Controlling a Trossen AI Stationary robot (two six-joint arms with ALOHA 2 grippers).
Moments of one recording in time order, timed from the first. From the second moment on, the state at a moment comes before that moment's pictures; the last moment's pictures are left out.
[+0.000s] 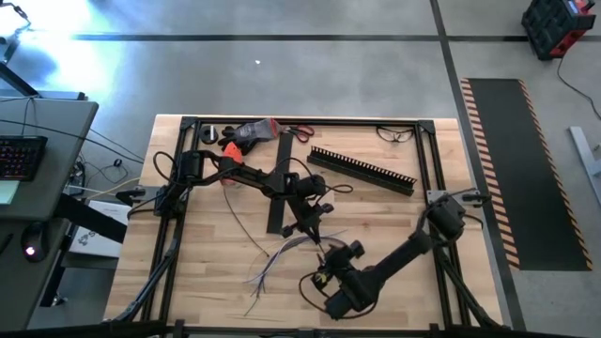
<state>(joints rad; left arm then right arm) 0.07 2.15 1.29 0.01 0.88 0.74 0.67 2.20 1.52 -0.89 0.92 1.54</state>
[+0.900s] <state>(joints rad) 0.07 2.15 1.29 0.01 0.84 0.74 0.66 2.20 1.49 -0.85 0.96 1.46</state>
